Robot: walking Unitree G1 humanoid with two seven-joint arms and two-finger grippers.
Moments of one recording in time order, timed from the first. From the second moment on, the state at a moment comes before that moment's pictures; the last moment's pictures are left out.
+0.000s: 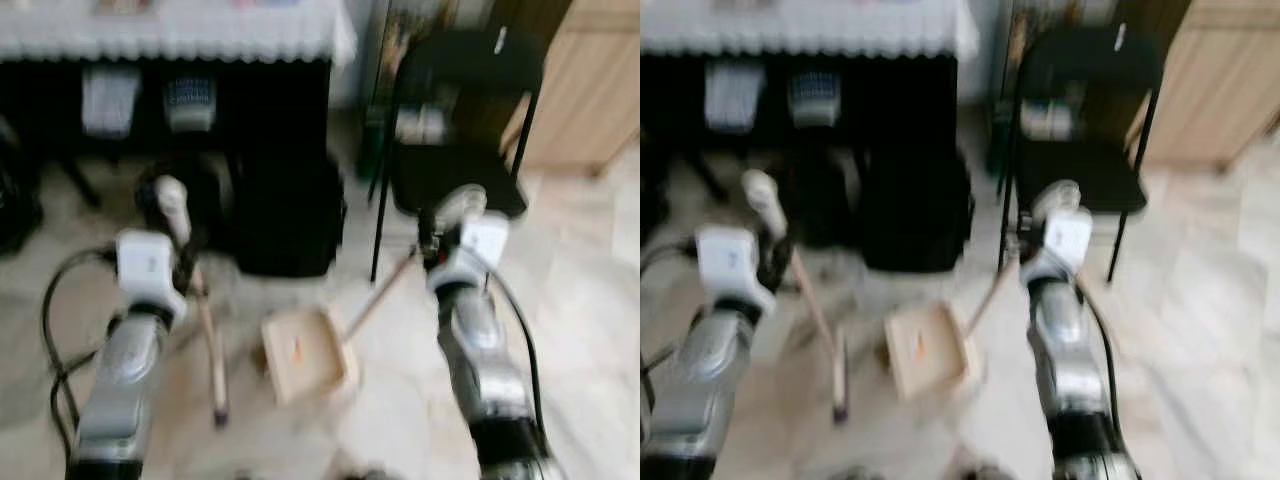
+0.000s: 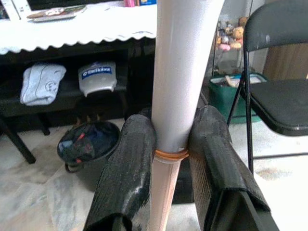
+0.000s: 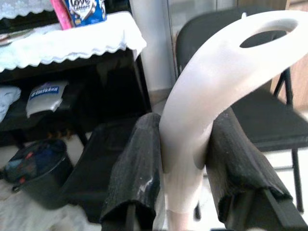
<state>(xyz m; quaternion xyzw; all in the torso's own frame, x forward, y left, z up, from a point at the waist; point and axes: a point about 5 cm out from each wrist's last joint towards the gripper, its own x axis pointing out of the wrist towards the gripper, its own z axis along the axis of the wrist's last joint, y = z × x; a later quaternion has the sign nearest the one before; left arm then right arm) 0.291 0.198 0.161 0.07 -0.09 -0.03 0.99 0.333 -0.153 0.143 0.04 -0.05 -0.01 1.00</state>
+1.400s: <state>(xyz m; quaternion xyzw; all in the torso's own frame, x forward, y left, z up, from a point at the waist) 0.287 0.217 0.155 0.09 -0.08 0.01 0.99 0.317 -0.172 0.122 -0.02 -0.04 -0.06 1.00</state>
